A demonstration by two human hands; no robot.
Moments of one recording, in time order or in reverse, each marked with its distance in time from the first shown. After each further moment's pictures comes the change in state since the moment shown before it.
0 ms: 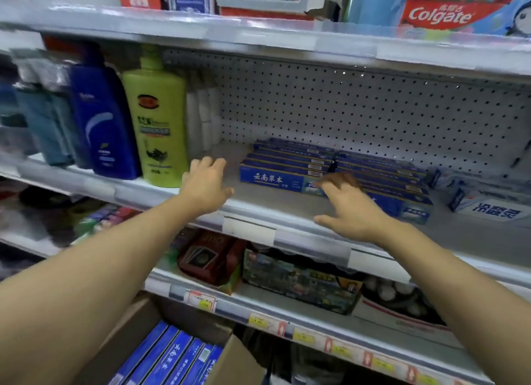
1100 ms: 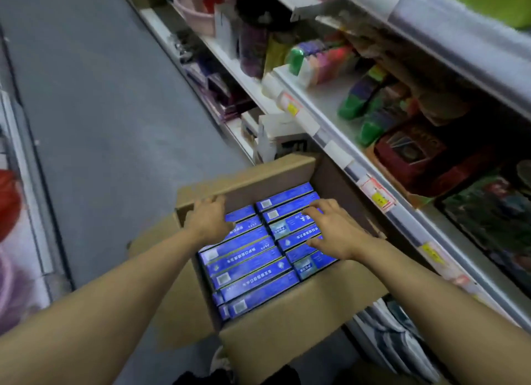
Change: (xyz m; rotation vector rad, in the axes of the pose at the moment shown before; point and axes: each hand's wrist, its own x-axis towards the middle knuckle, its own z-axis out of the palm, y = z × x) left_hand -0.339 -0.288 0.145 -0.122 -0.543 -0.847; right_hand -0.009 -0.300 0.301 0.029 -0.654 -0.649
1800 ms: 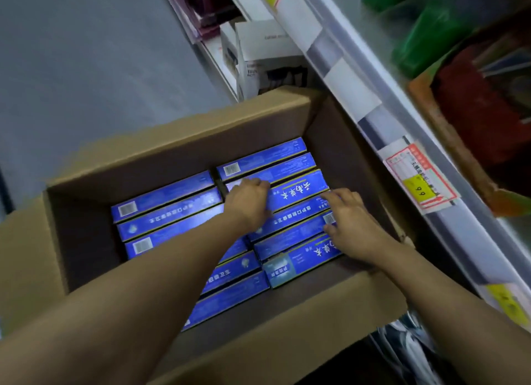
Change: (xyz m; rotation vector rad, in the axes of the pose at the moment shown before) left_hand 0.169 0.114 0.173 0.119 -0.114 0.197; right_hand 0.087 0.146 0.125 0.217 -0.100 0.137
